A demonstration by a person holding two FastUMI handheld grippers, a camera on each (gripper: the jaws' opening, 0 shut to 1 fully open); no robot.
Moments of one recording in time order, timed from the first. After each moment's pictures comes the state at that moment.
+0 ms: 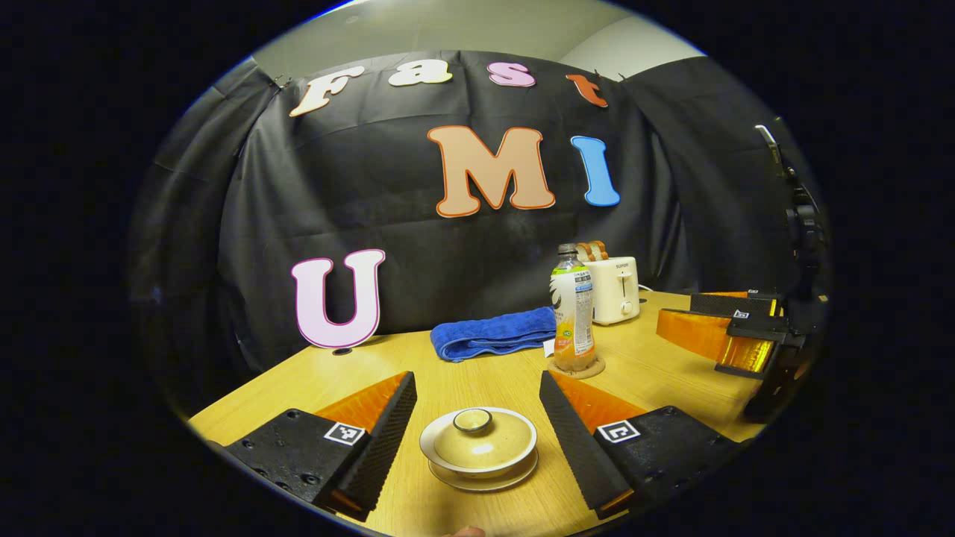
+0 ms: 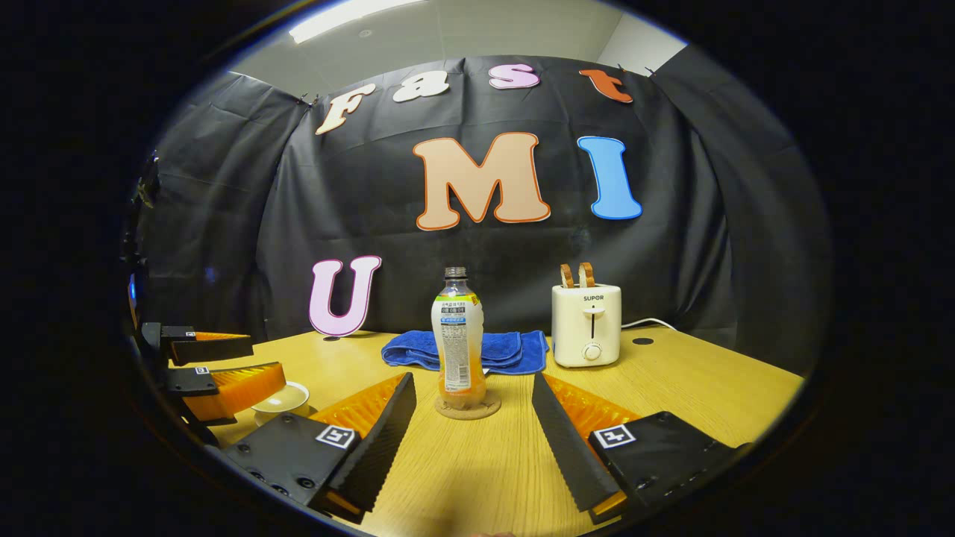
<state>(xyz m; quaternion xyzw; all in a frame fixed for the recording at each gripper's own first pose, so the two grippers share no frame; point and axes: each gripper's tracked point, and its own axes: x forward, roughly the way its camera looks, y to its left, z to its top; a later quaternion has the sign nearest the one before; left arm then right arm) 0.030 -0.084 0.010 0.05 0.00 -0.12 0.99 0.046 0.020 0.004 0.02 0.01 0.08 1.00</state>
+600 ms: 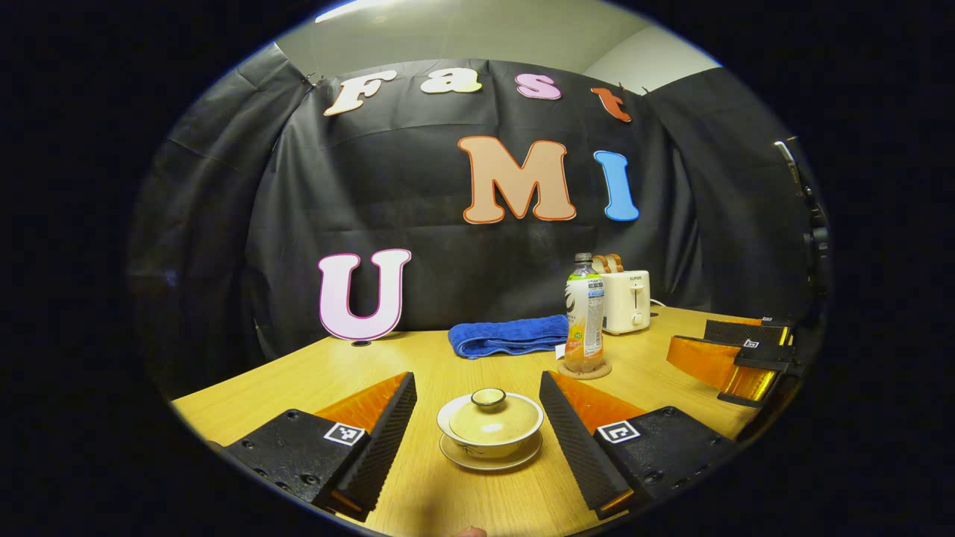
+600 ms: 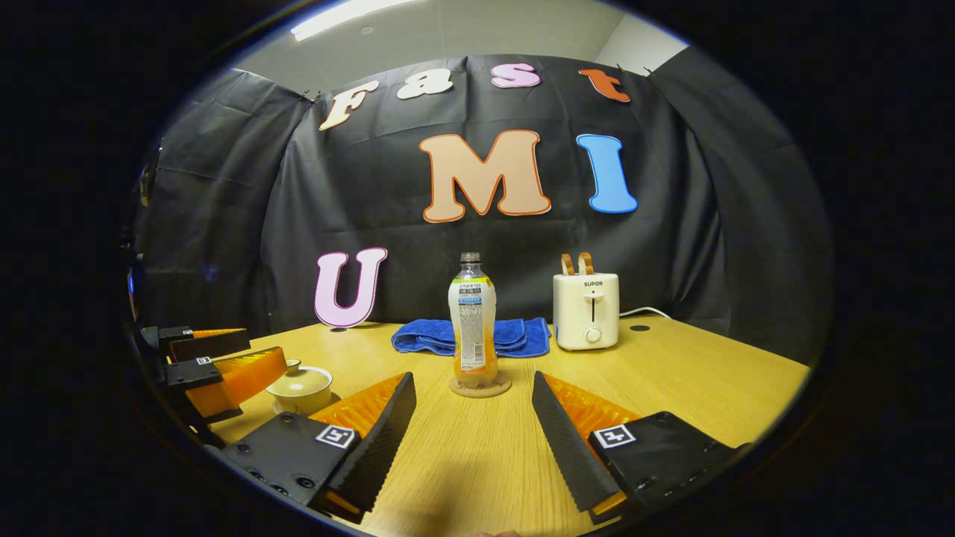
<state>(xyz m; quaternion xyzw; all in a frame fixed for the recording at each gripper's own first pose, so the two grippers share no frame) 0.007 -0.066 0.002 0.01 -0.01 -0.08 1.00 0.012 0.030 -0.010 0.02 0.02 0.06 1.00</state>
